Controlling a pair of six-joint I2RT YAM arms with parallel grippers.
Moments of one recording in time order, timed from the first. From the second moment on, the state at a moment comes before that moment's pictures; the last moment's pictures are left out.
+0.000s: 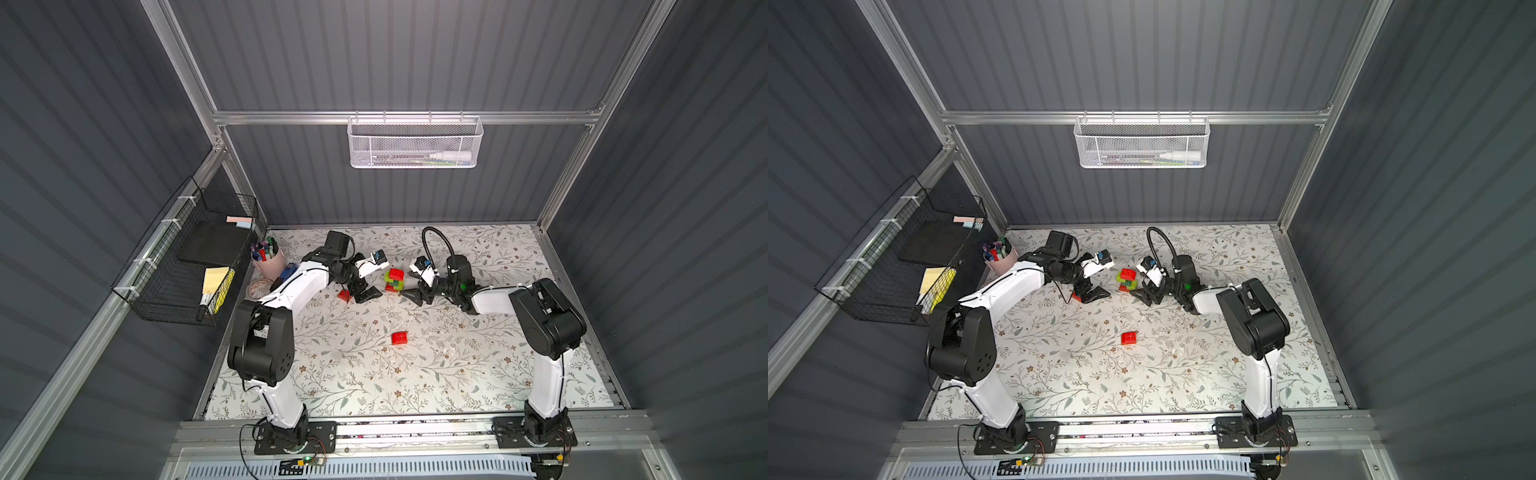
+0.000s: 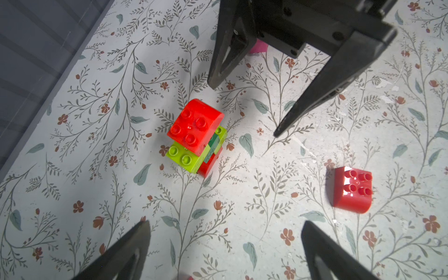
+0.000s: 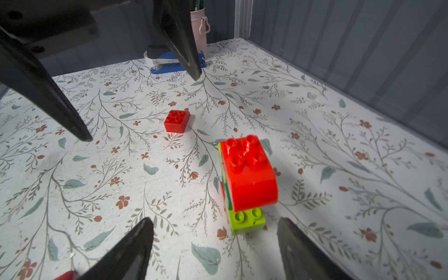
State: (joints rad) left arm -0.23 1.76 1.34 -0.60 0.56 0.85; right arm 0.45 1.98 1.05 0.49 -0.70 -0.31
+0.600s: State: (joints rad) left arm -0.23 1.74 1.33 -0.66 0.51 0.88; right arm 0.50 1.99 1.14 0.36 -0.58 -0.26
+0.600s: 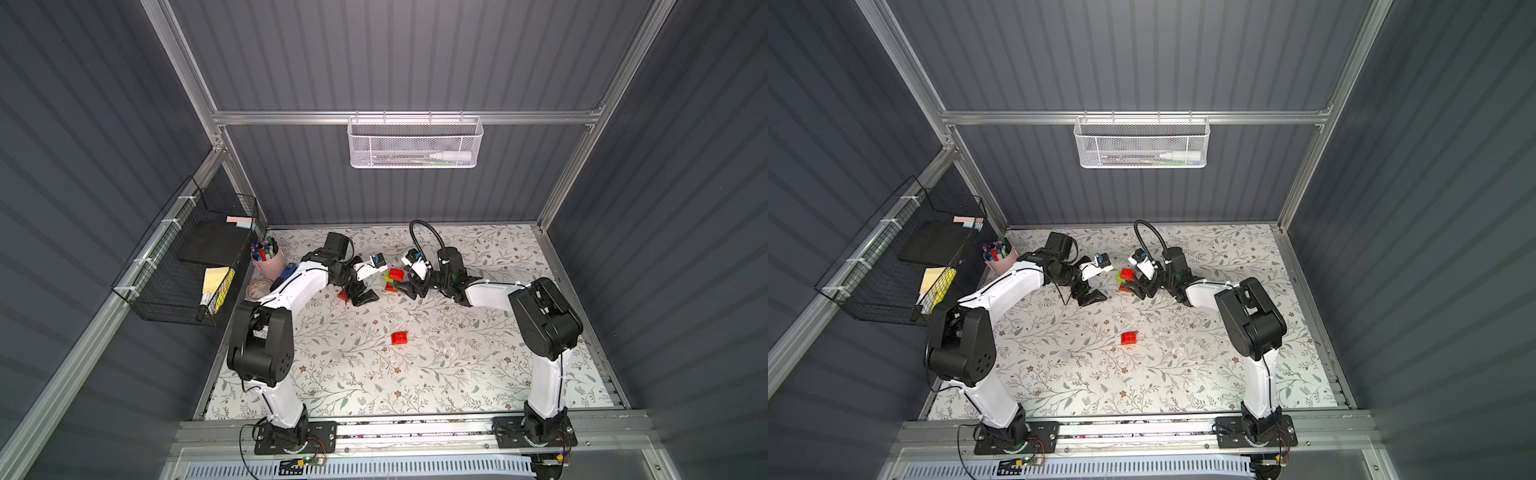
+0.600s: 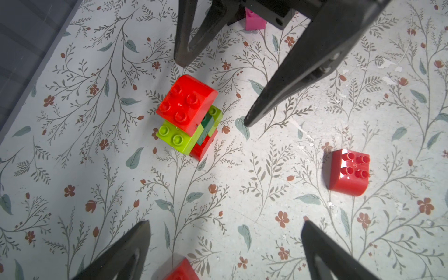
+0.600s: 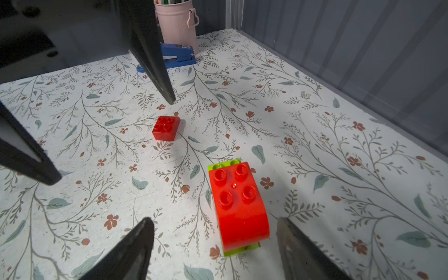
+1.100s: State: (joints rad) left arm -0.23 1.65 1.22 -0.66 0.51 0.87; right arm 0.51 1.95 1.07 0.31 -0.46 -0.08
